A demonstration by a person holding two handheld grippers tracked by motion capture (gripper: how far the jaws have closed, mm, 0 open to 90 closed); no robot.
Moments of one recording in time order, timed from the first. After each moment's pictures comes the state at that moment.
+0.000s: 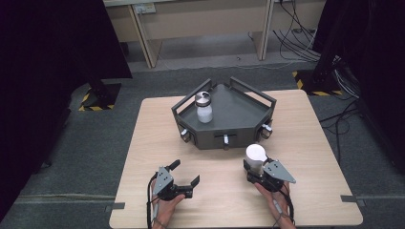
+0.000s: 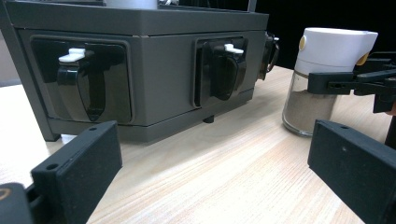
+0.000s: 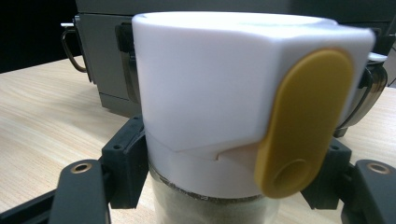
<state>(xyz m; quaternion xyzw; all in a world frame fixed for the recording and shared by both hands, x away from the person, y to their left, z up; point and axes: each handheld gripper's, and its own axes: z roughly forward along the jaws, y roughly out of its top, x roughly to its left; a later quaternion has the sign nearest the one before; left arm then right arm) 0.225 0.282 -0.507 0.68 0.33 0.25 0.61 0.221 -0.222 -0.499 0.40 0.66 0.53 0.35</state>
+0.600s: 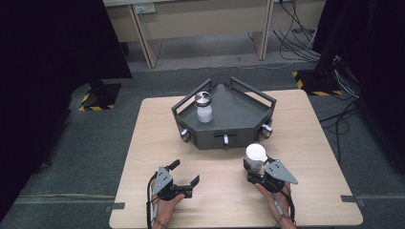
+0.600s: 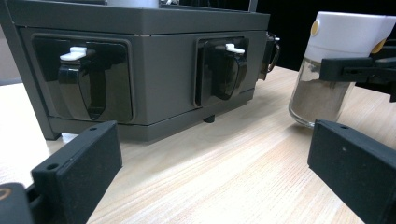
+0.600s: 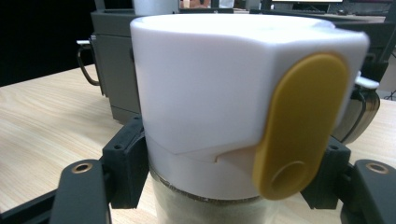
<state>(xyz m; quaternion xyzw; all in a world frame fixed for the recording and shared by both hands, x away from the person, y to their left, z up) 0.226 0.282 -0.507 0.67 0.33 0.25 0.61 0.214 -0.224 -0.486 0.39 0.66 0.54 0.35</state>
